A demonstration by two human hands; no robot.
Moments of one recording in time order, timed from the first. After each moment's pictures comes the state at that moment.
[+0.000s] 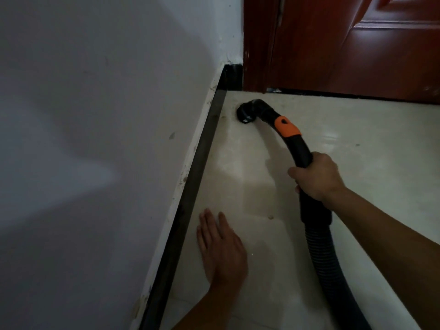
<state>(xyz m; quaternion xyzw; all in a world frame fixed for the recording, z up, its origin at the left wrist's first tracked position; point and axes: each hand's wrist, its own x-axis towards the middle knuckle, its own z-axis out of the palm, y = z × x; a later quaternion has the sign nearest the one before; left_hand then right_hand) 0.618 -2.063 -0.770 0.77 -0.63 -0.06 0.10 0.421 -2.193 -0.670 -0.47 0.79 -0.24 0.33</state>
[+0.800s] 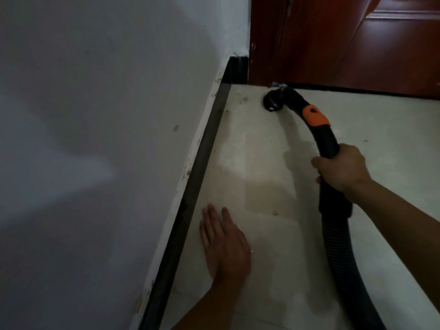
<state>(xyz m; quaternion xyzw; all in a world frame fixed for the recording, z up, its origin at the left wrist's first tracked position) 0.617 -2.064 -0.770 0.77 -0.62 -0.06 0.10 0.393 -2.197 -0.674 -0.42 0.81 -0.27 0.32</state>
